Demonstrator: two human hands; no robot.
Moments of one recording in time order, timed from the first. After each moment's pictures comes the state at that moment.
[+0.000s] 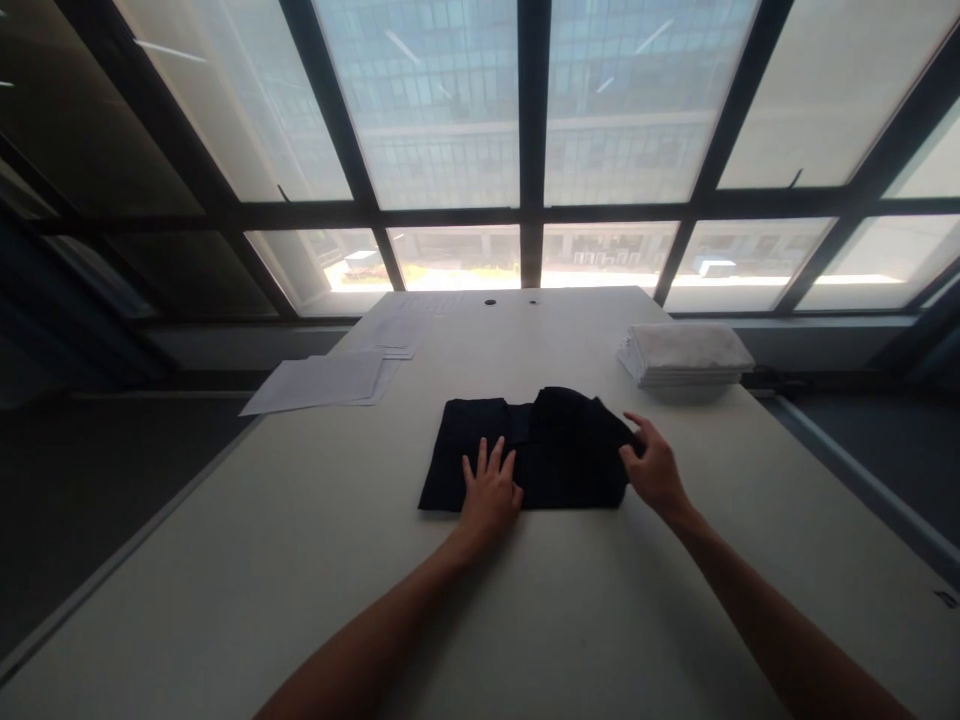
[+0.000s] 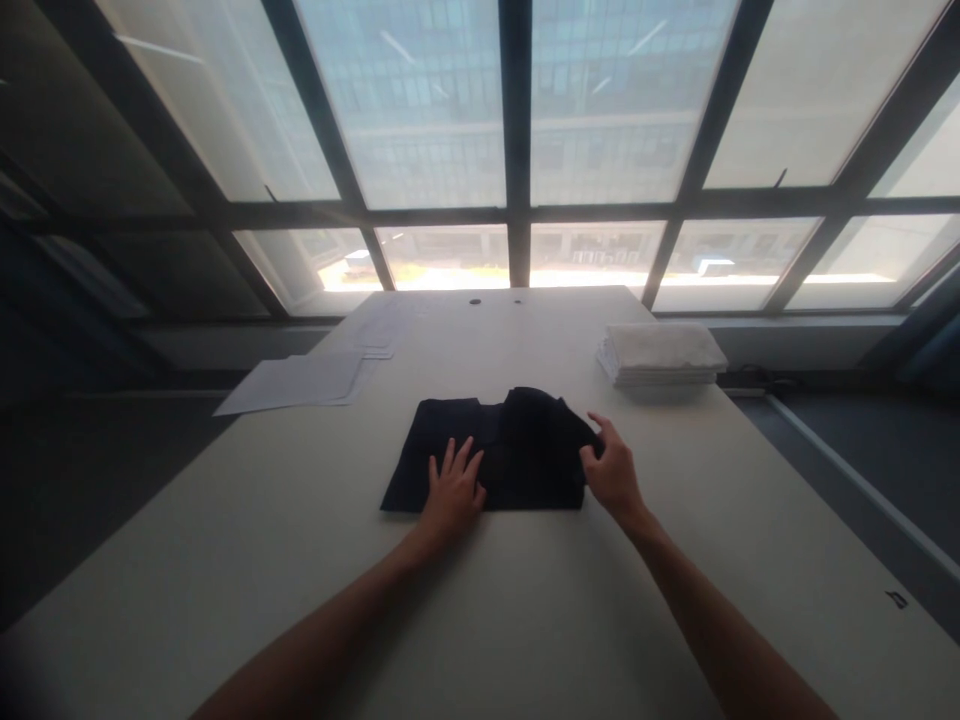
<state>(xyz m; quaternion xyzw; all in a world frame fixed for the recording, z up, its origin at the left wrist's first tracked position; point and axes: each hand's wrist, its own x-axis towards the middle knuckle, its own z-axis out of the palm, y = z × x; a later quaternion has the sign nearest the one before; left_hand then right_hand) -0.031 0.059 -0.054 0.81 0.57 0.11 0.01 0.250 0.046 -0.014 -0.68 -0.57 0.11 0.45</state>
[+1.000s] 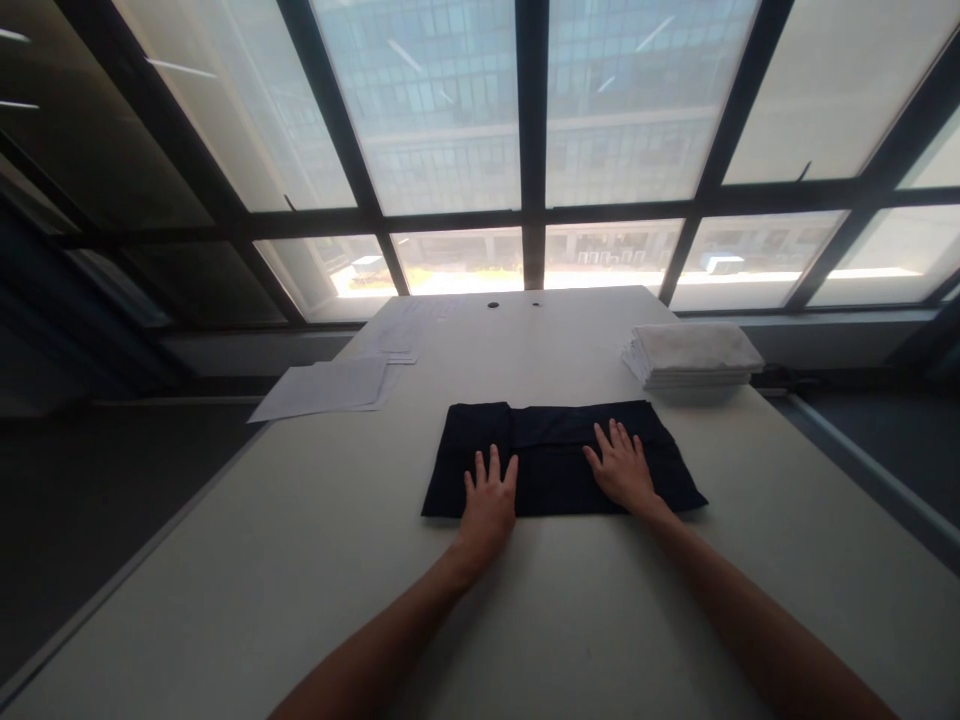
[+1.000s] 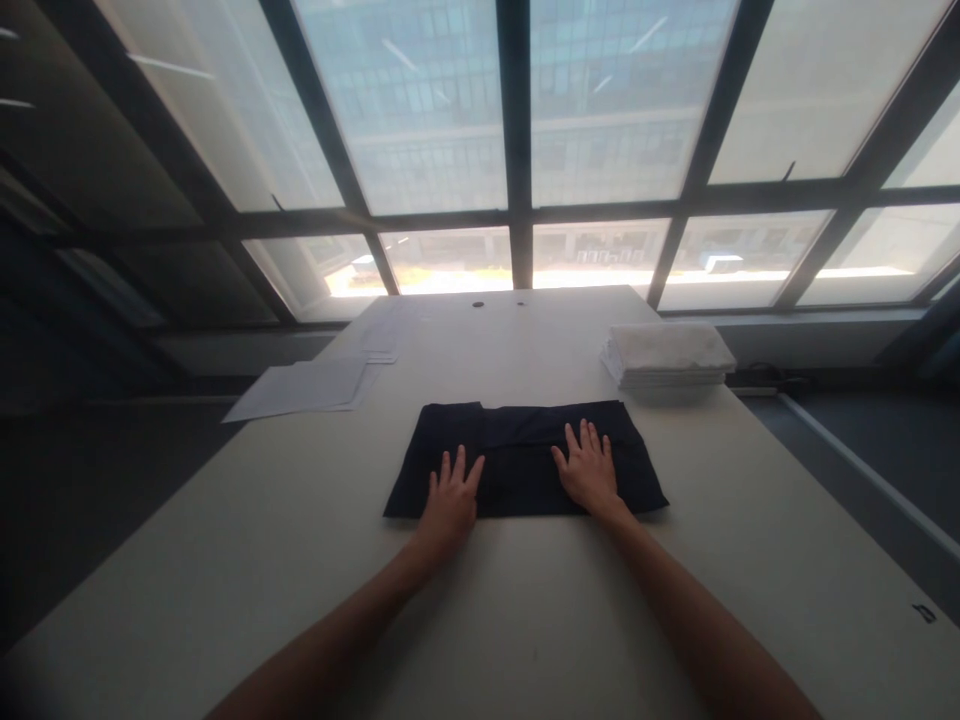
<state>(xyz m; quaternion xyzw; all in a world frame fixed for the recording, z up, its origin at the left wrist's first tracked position) -0.033 0.051 -0.041 0.80 0.60 0.03 0.00 0.225 0.086 -0.075 -0.73 -0.67 0.01 0.12</state>
